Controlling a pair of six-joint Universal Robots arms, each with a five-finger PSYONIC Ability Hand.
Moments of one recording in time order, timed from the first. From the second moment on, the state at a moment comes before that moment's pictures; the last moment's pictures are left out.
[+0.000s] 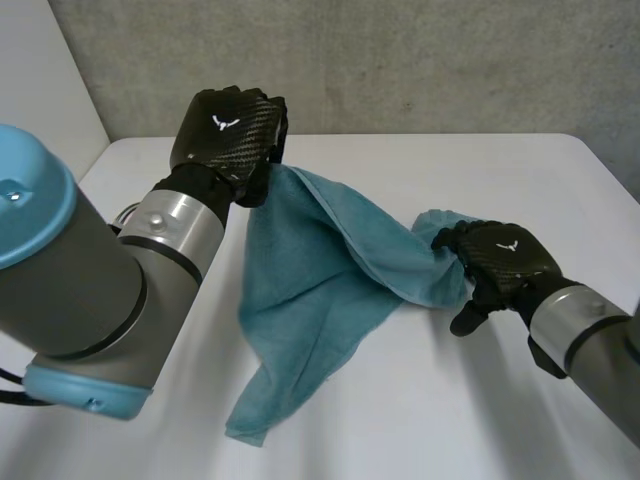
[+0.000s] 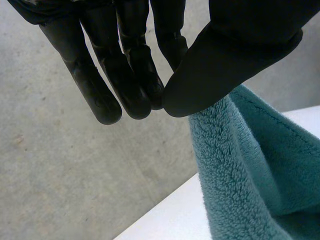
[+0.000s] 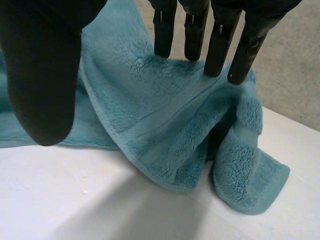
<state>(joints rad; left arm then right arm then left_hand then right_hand) 4.06 -1.78 -1.48 3.41 -1.64 3.35 1.88 -1.41 1.81 -0.08 1.35 2.99 1.19 1.22 1.22 1.22 1.04 0.29 0.33 0.32 0.32 0.14</state>
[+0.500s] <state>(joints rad) 3.96 -1.57 -1.56 3.33 -1.64 3.26 1.93 -0.94 1.52 -0.20 1.44 3.11 1.20 1.22 1.22 1.22 1.04 0.94 1.09 1.06 1.07 0.88</state>
